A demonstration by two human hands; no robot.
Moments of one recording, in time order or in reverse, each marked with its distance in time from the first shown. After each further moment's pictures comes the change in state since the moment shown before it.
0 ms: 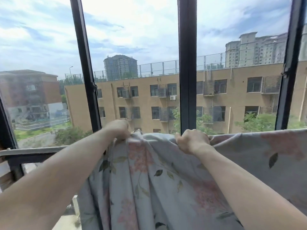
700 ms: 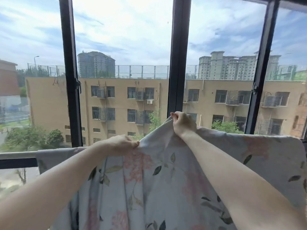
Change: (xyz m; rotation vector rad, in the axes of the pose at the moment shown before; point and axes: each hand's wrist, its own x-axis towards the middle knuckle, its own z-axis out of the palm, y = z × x) left_hand -0.020 -0.014 0.029 -0.411 -0.226 0.308; right_hand 0.059 -0.035 -0.024 0.300 0.299 0.116
